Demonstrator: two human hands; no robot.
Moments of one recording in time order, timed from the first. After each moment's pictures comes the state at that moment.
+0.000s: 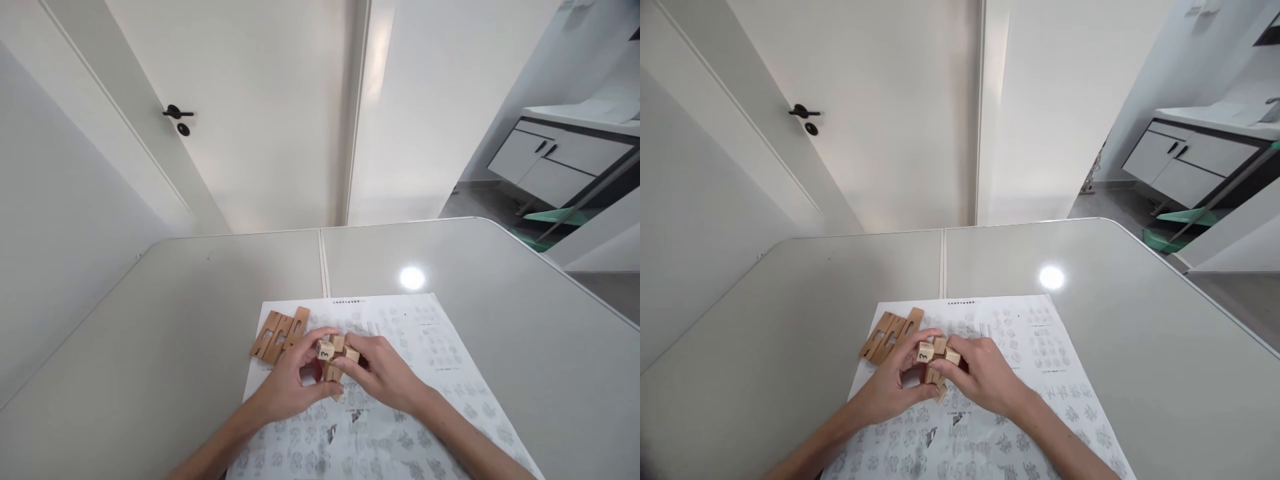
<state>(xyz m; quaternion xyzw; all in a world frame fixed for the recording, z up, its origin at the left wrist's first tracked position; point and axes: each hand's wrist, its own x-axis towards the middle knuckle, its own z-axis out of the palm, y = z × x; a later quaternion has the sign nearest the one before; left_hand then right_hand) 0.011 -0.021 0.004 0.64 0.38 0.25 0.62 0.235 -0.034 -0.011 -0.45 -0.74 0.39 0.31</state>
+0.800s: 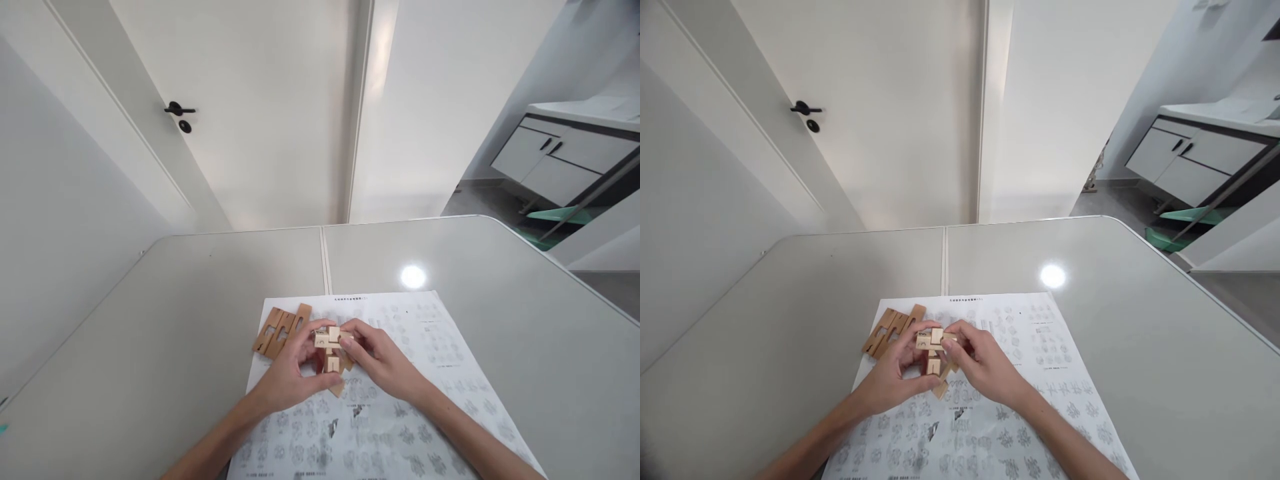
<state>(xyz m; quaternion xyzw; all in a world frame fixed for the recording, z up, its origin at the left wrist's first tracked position) 0.014 -0.019 0.012 0.63 0.39 0.26 0.62 0.235 -0.032 -0.008 -0.41 -0.62 0.55 0.38</state>
